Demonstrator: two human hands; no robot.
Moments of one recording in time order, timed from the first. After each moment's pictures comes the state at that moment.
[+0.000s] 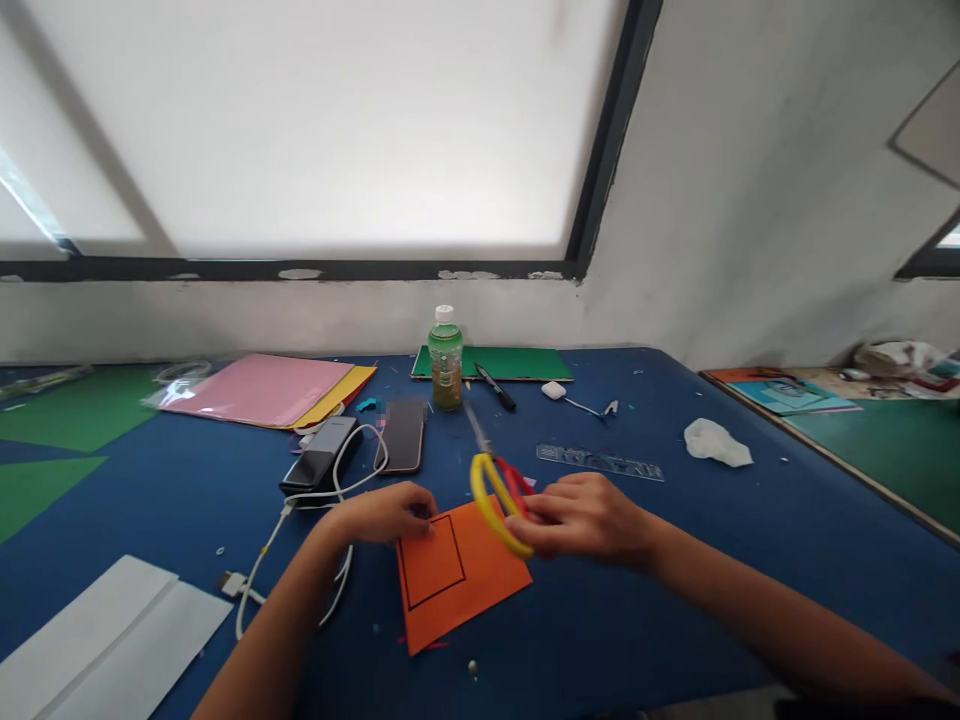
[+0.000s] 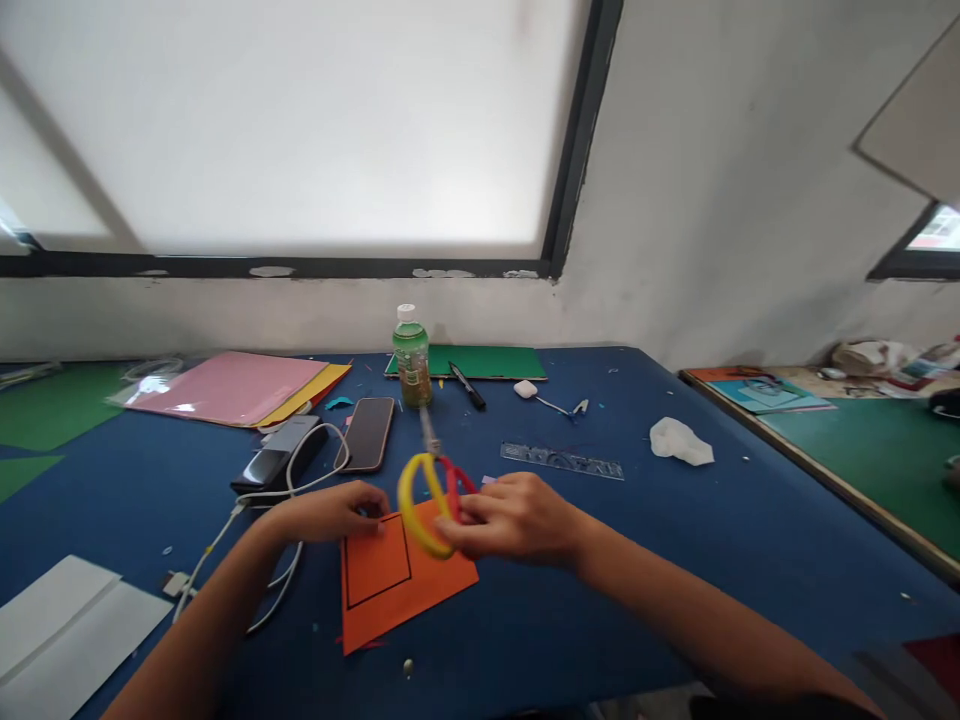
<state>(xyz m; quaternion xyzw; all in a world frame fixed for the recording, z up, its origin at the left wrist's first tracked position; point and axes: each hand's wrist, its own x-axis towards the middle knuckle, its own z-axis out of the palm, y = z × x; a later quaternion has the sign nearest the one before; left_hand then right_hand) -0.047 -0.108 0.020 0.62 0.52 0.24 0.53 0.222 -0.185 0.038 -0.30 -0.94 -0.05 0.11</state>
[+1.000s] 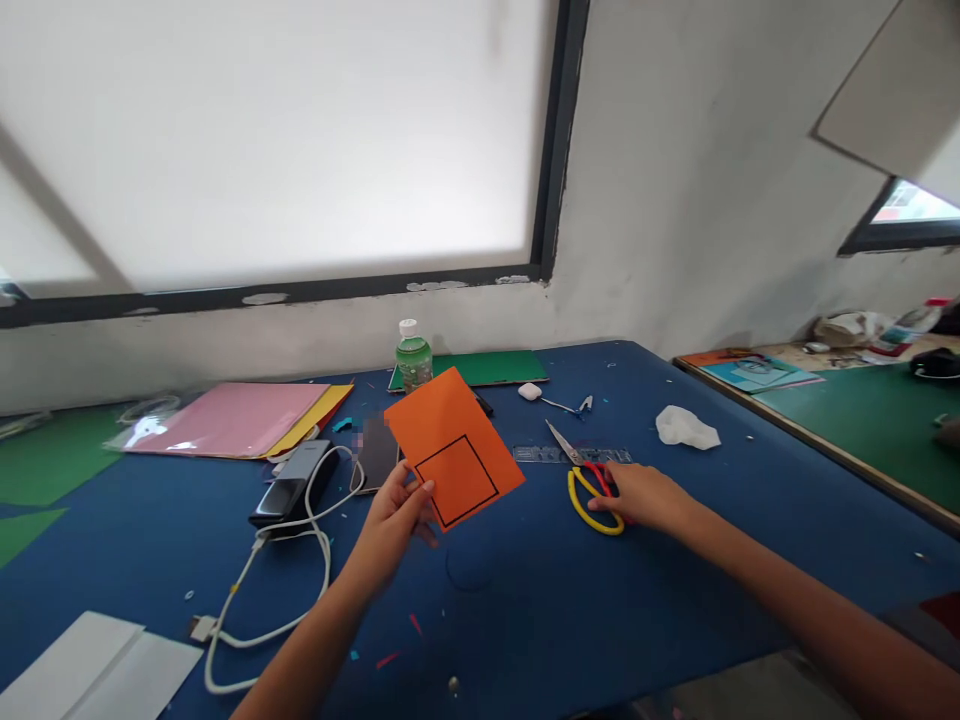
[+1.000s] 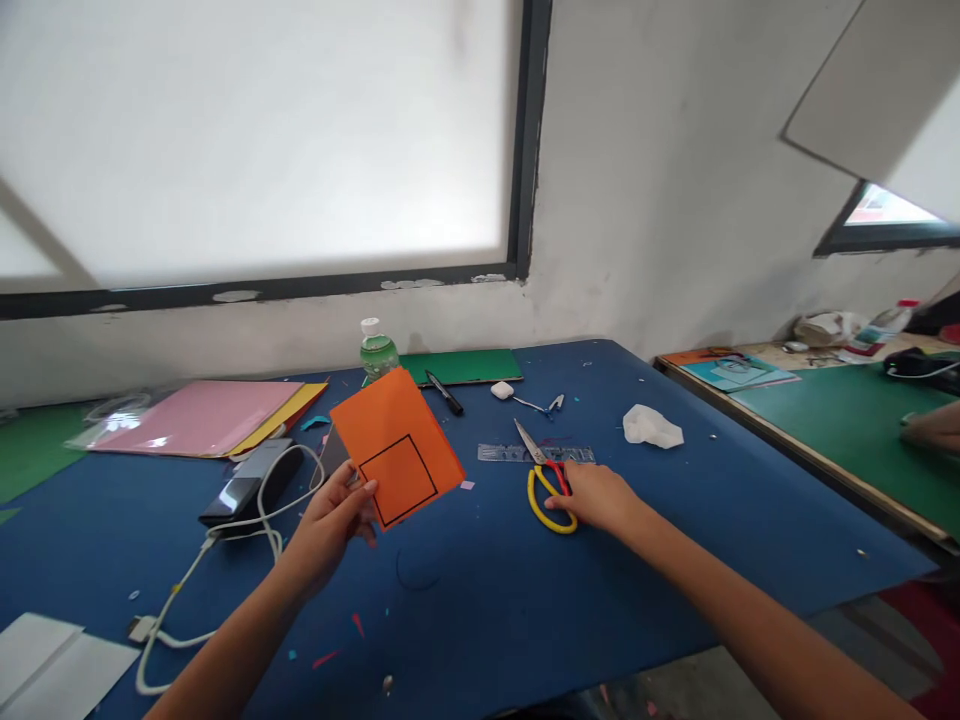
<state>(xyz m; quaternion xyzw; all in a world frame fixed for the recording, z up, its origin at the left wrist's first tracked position) 0.014 -0.147 0.029 0.55 0.38 0.41 0.62 0.333 -0.178 -0.010 -0.75 -0.64 0.12 0.00</state>
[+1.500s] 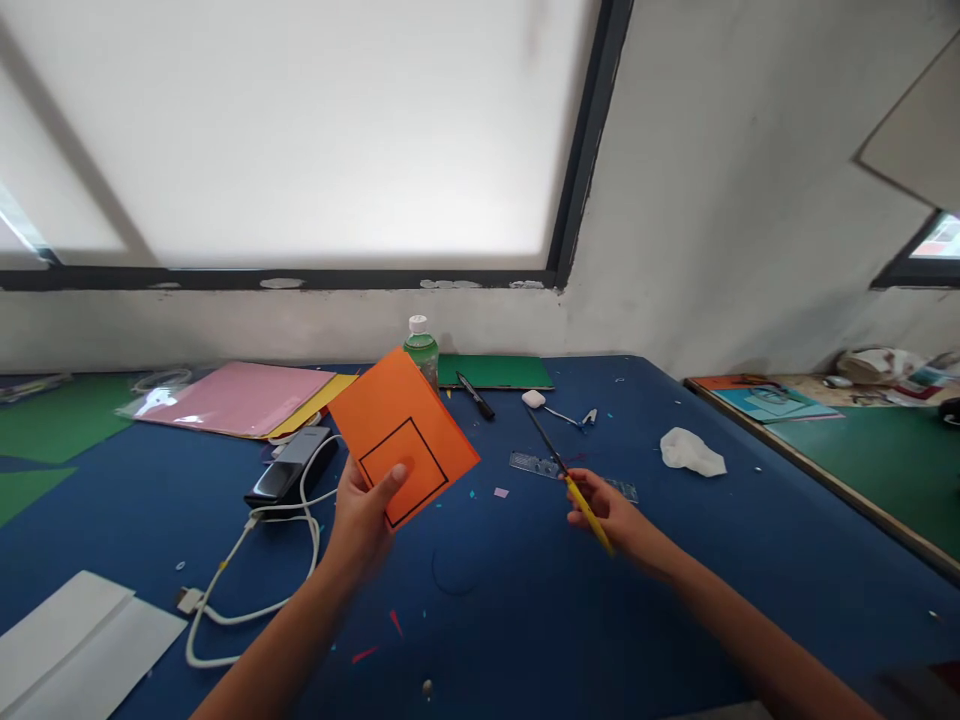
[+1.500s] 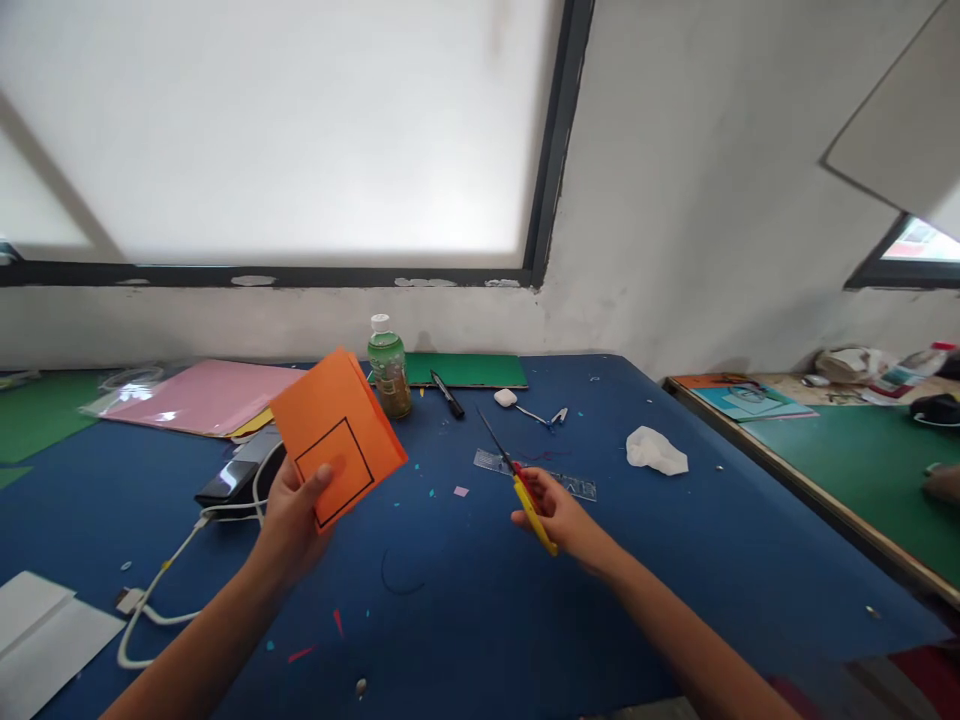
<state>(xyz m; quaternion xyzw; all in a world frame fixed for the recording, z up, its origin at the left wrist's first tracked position) 0.022 -0.154 0.045 0.41 0.34 0.62 0.58 0.302 -0.190 -0.009 -0.58 -0.60 0.43 0.33</state>
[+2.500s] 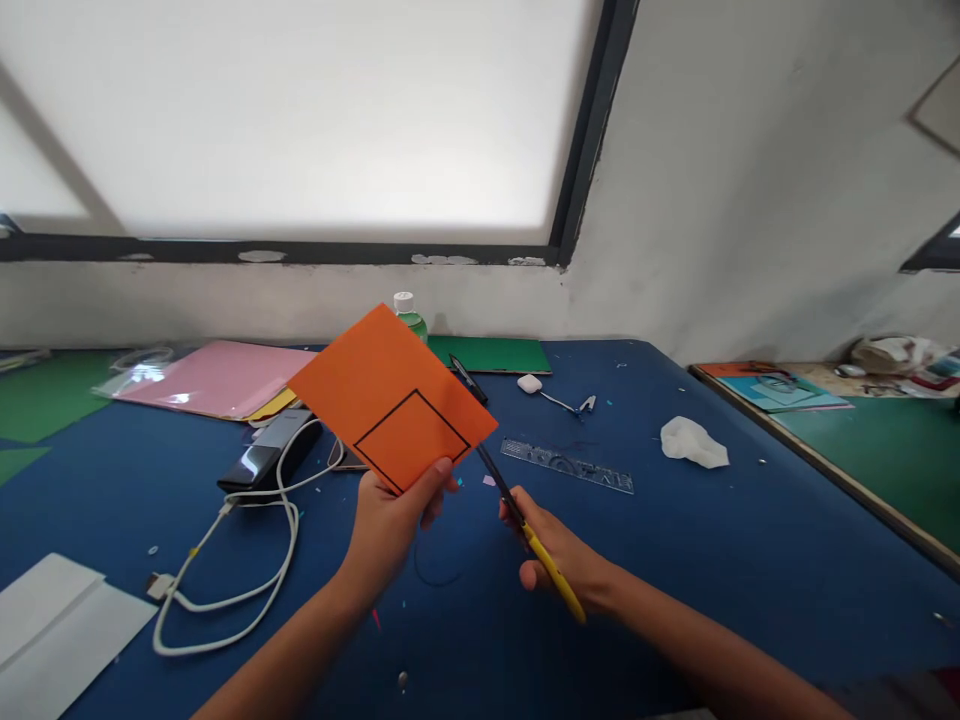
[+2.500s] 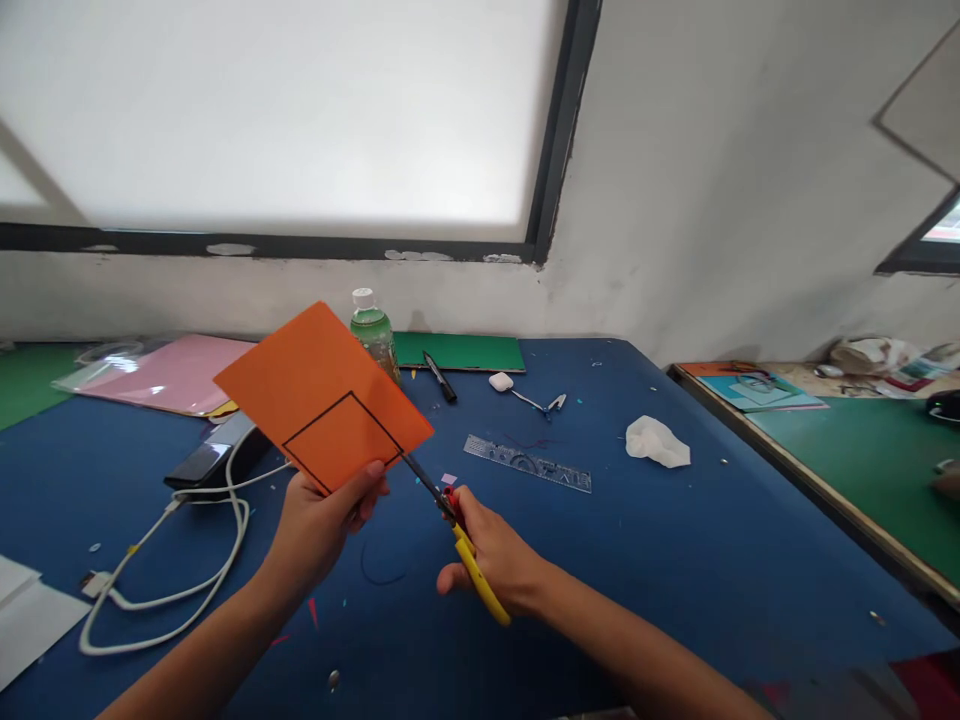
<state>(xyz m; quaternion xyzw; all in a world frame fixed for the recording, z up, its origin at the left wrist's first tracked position) 0.061 -0.161 0.037 0.50 0.42 0.54 0.53 0.253 -0.195 -0.017 -0.43 -0.70 0.48 0.32</state>
